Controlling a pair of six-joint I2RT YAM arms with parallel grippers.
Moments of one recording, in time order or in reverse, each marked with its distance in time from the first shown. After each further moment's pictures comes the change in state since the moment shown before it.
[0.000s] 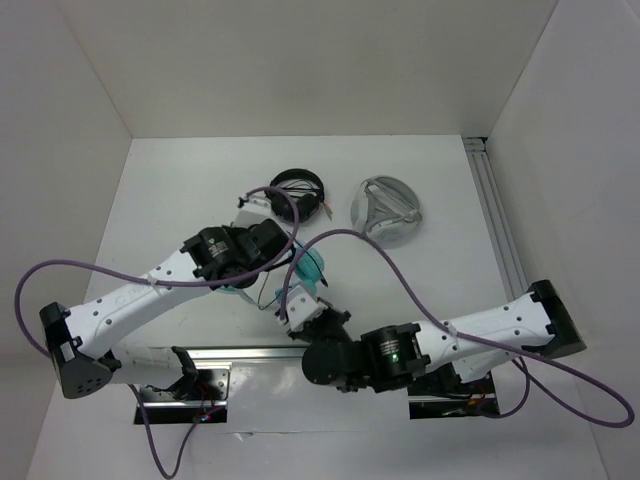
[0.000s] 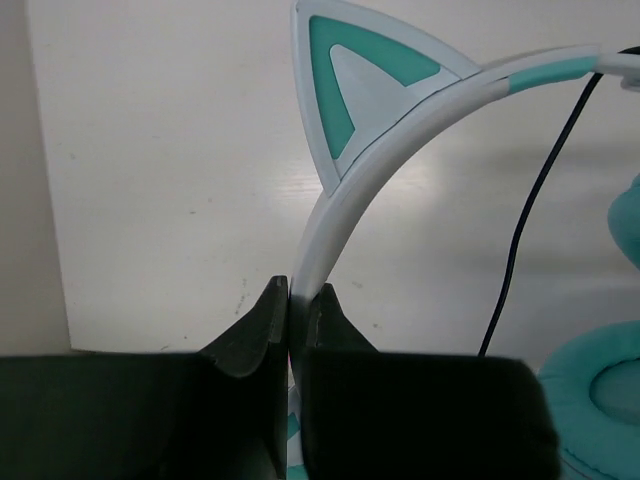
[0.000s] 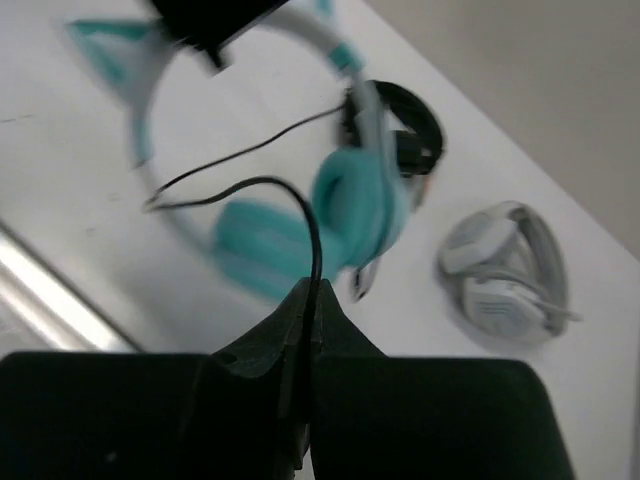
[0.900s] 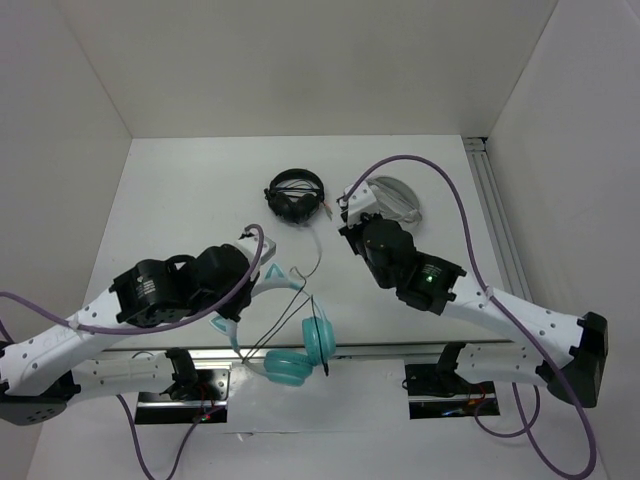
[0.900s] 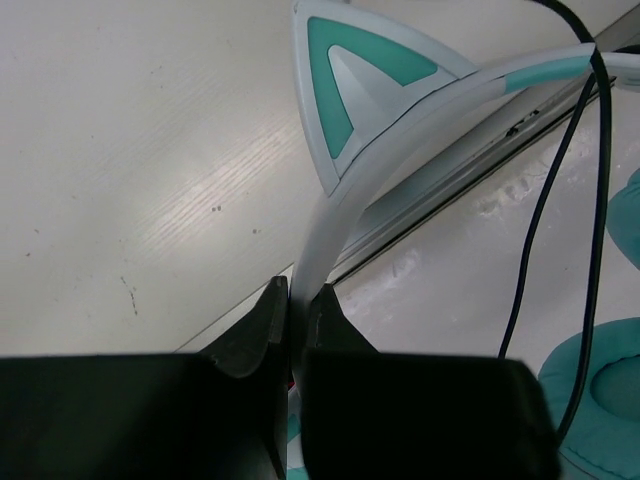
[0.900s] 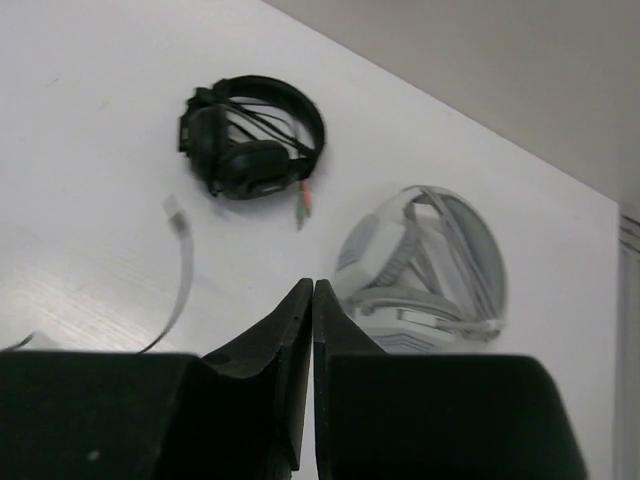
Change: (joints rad) left arm -0.172 -0.325 -0.090 0.045 0.550 0.293; right arm -0.758 -0.221 -0.101 0.129 -0.491 -0.190
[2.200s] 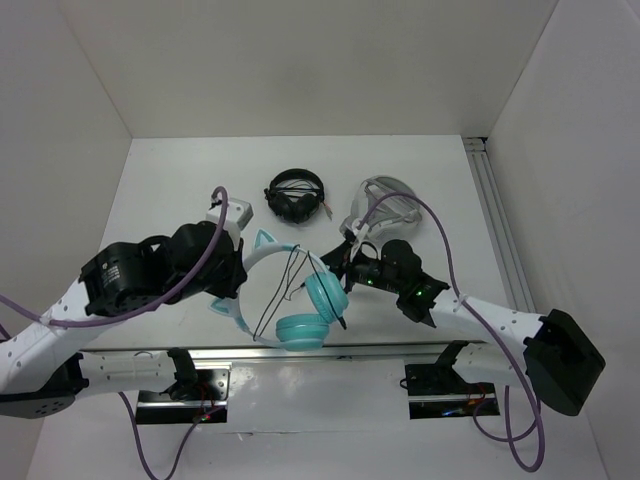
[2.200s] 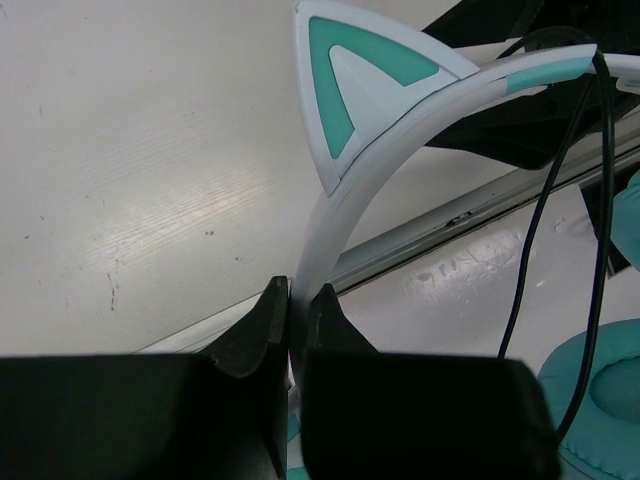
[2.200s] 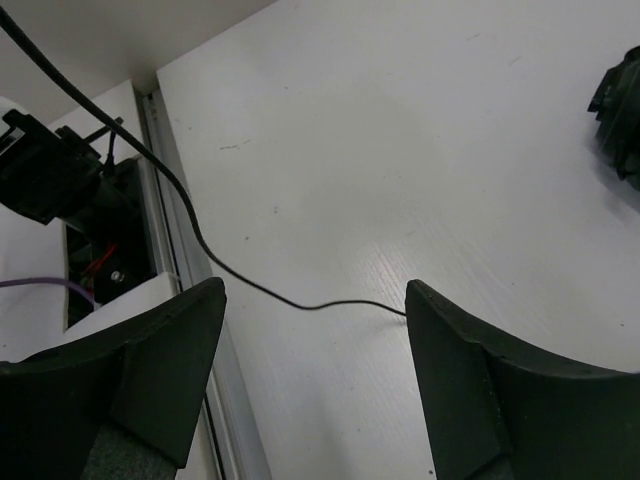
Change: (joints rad) left arm 0.000 0.079 0.302 -0.127 -0.117 -0.195; right arm -0.220 0.043 -0.482 0.648 -1.066 0.367
